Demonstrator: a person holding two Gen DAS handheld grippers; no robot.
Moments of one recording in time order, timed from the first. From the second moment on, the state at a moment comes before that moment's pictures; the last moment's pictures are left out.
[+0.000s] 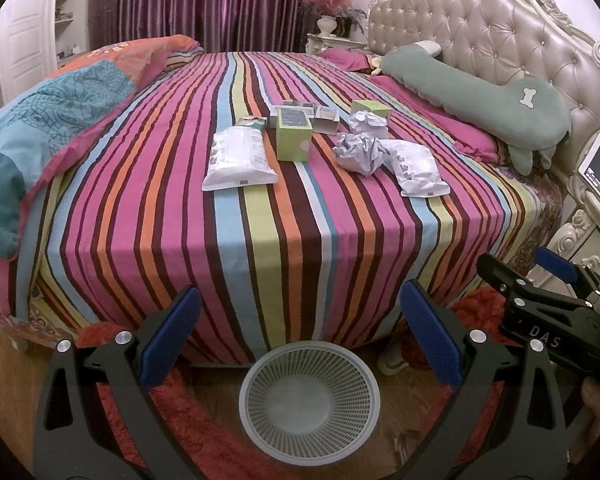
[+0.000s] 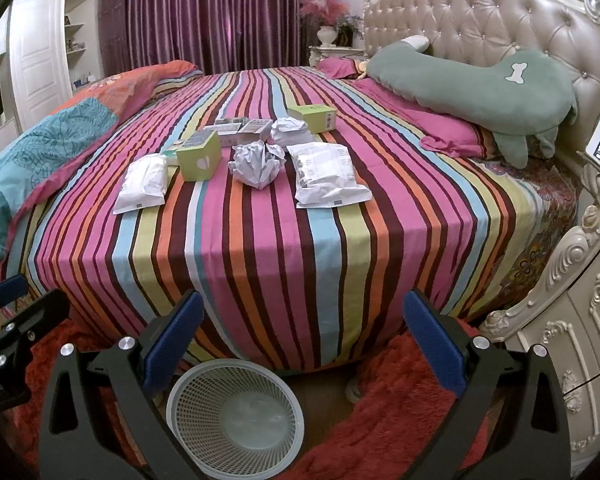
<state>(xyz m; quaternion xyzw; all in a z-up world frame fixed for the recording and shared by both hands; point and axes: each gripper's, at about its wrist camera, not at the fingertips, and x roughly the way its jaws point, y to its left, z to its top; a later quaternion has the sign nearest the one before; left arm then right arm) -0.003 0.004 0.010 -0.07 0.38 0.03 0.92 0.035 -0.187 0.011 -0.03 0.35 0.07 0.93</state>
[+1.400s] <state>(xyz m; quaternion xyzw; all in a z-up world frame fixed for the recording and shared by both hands) 0.011 0.031 -0.033 -0.09 0.42 0.06 0.90 0.046 -0.181 -0.009 -0.06 0.36 0.08 0.93</state>
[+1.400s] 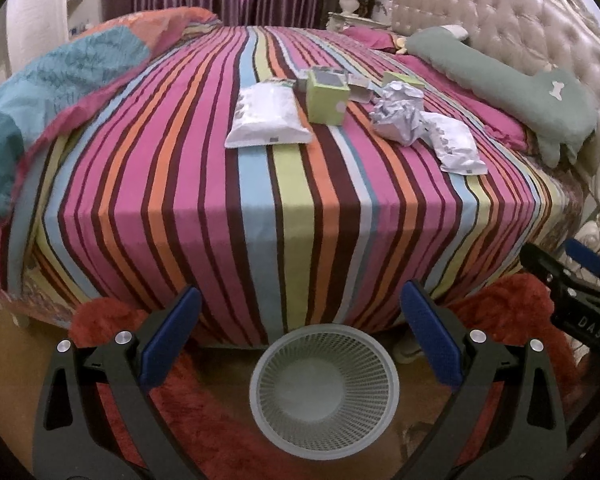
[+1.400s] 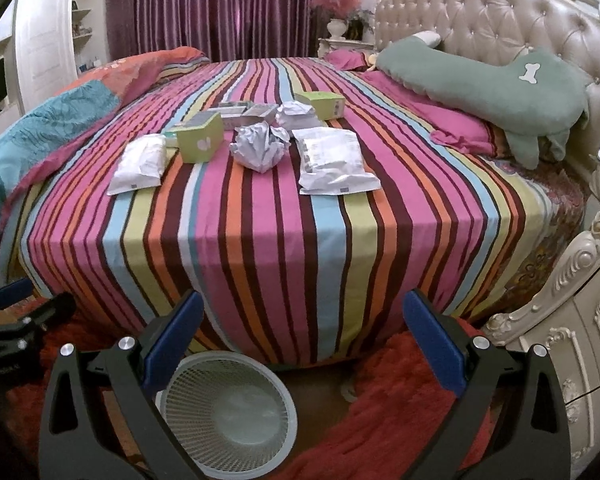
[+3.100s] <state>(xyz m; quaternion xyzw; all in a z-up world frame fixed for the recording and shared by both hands) 0.264 0.097 -0.048 -0.13 0.45 0.10 0.88 0.268 -0.186 -0.027 -0.07 0.40 0.12 0.90</state>
